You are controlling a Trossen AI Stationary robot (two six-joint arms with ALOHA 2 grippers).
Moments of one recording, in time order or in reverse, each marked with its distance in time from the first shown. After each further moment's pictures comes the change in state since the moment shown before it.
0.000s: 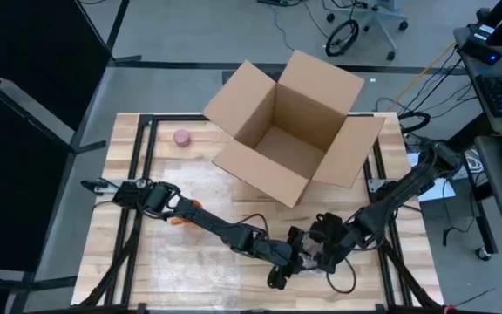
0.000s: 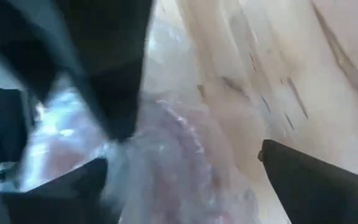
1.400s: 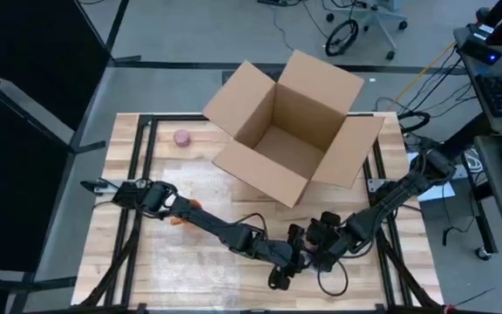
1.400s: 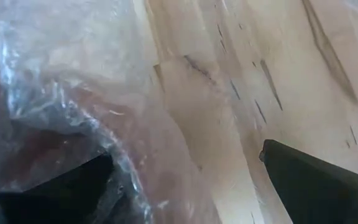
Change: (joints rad) left arm -0.019 -0.048 0.046 -0.024 -0.071 -0.024; right arm -0.002 0.168 0.006 -0.047 0.031 -0.018
